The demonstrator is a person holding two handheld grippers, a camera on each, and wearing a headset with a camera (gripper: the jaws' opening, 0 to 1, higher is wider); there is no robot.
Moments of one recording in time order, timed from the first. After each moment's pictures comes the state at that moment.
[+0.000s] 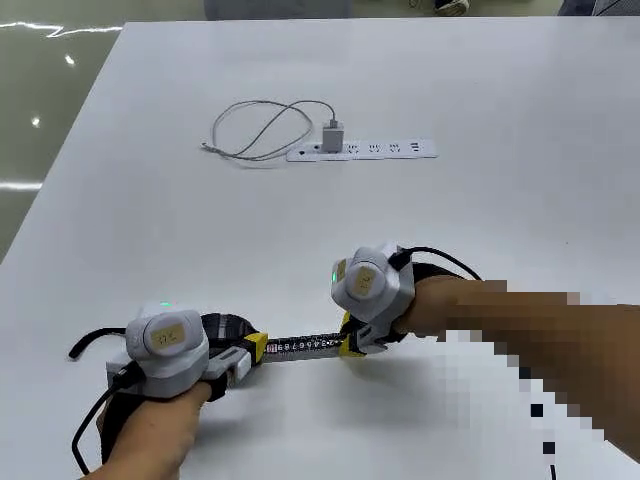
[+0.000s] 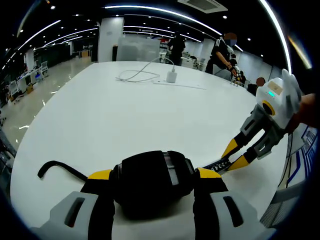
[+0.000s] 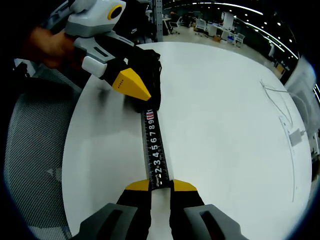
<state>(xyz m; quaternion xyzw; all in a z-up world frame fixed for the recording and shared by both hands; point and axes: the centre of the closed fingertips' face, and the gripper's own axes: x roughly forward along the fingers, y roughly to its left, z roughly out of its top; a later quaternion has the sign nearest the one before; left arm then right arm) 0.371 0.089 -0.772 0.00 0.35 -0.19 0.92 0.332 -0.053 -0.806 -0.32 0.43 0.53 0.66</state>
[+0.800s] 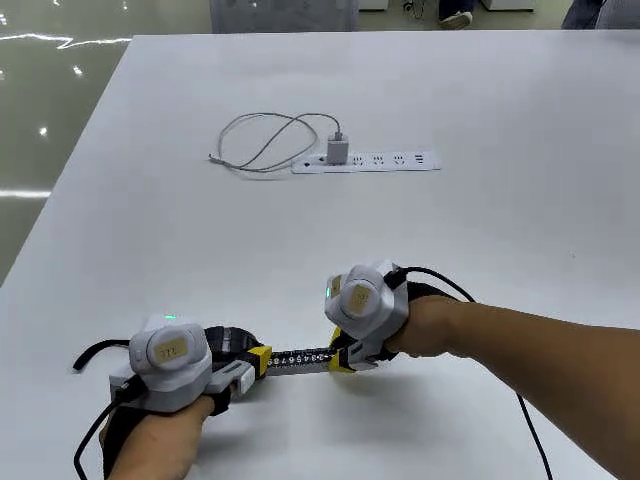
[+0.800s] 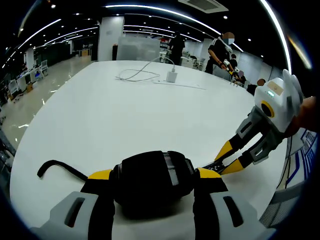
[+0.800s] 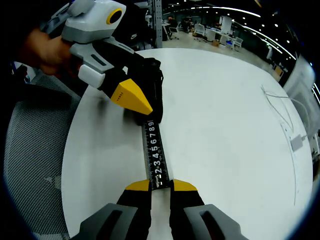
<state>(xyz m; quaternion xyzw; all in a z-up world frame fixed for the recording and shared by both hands) 0.370 0.089 -0.772 -0.01 0.35 -0.19 0.92 0.333 -0.030 -0.805 -0.31 0.41 0.54 0.67</state>
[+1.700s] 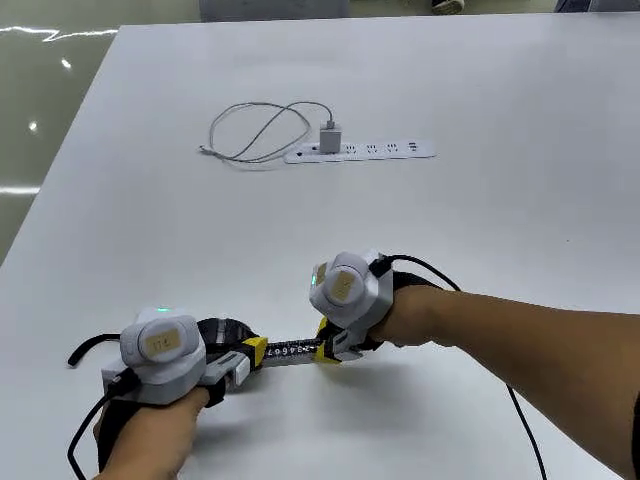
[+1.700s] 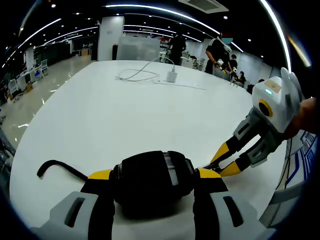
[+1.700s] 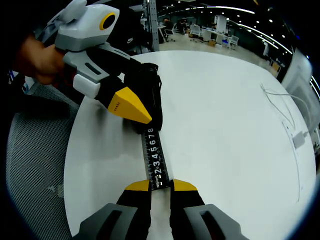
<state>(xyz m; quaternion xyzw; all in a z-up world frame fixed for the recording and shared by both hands) 0.371 0.089 -0.773 -0.01 0.35 -0.19 0.92 0.335 -0.019 -0.805 -0.28 0.41 0.54 0.68</state>
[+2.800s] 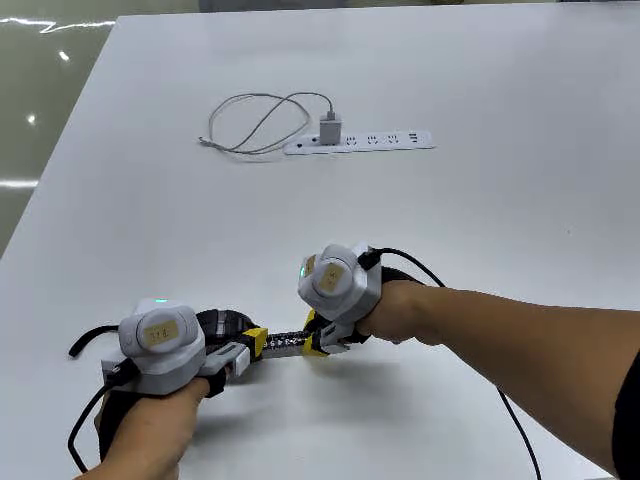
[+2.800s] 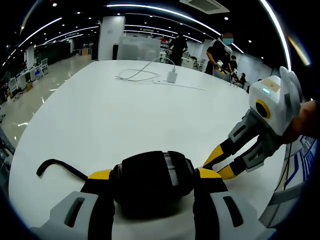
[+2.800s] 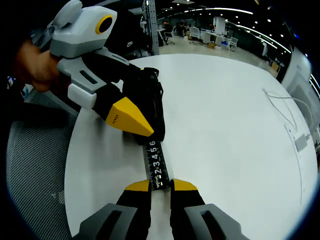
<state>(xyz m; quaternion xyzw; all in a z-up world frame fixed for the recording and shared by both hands) 0.370 0.090 -0.772 -0.02 0.35 -0.19 0.92 0.337 -0.002 -0.806 -0.27 0.41 0.54 0.69</state>
